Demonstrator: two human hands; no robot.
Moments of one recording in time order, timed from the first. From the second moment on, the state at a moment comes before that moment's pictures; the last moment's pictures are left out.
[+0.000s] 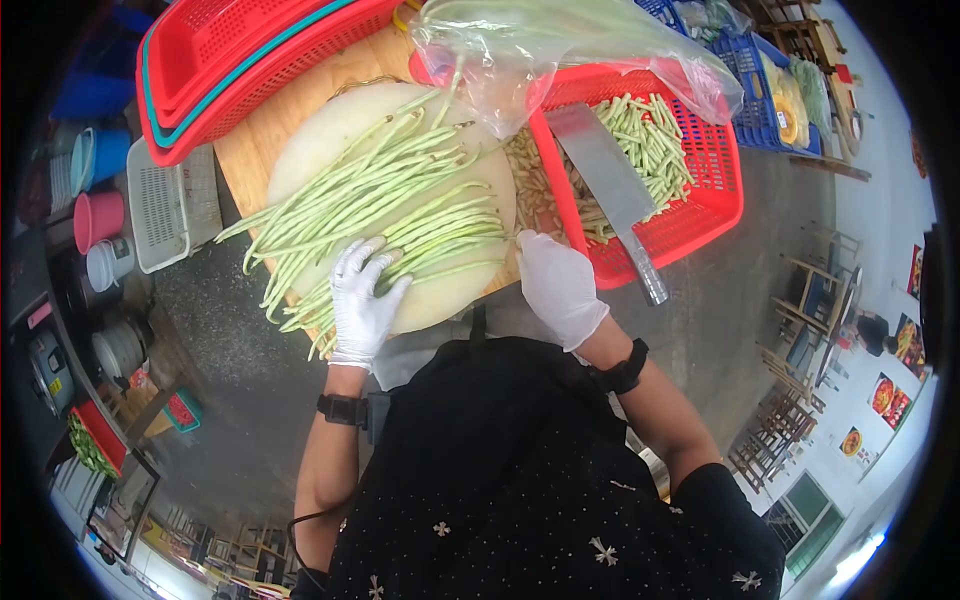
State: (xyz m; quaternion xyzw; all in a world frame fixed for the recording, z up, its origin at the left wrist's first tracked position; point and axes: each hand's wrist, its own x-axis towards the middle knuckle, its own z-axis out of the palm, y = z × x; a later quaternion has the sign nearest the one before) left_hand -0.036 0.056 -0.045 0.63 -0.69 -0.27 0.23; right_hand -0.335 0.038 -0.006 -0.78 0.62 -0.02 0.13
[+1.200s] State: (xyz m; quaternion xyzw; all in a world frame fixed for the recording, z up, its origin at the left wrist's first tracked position) left_hand -0.061 0.030 -0.027 0.53 -0.81 -0.21 0.14; right_hand -0.319 0.018 -0.002 -0.72 0.61 -0.20 0.26
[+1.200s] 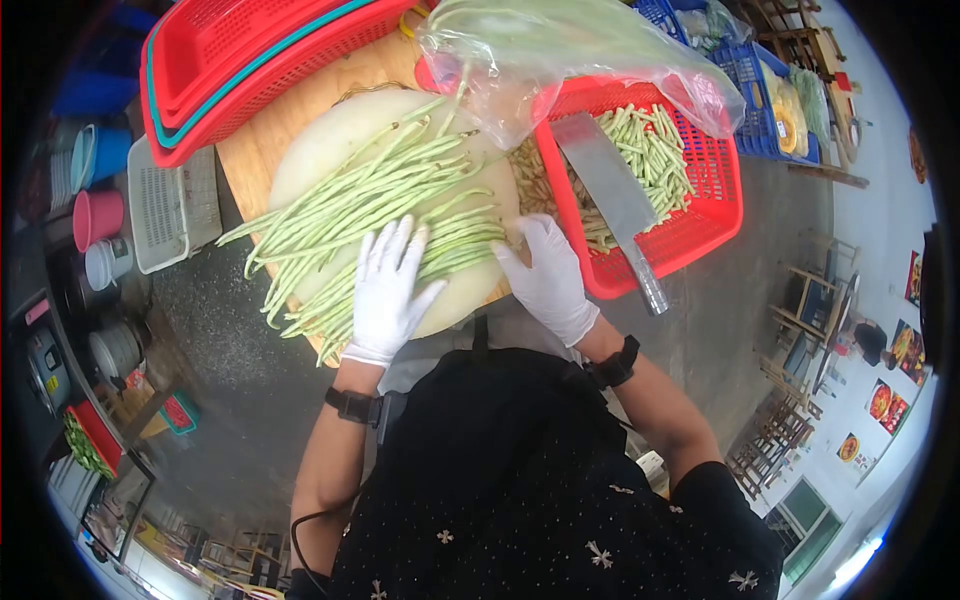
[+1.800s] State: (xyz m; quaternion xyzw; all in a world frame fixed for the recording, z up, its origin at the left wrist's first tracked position) left_hand -0.092 0.022 -0.063 0.50 -0.85 -0.14 0.06; right_hand -0.298 -0.002 -0.072 -0.74 0.54 -0.29 0.27
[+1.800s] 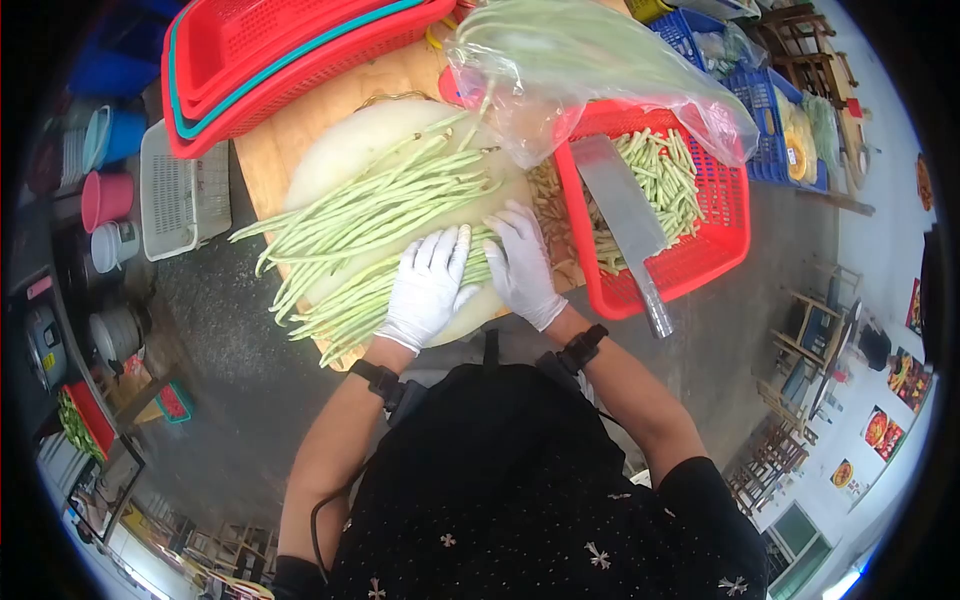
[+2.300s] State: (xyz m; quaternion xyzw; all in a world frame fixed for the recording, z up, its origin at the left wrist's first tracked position) left_hand -0.094 0.023 -0.061 0.50 -0.86 -0.13 0.07; right_hand -0.297 -0.019 -0.052 -0.77 0.55 -0.25 0.22
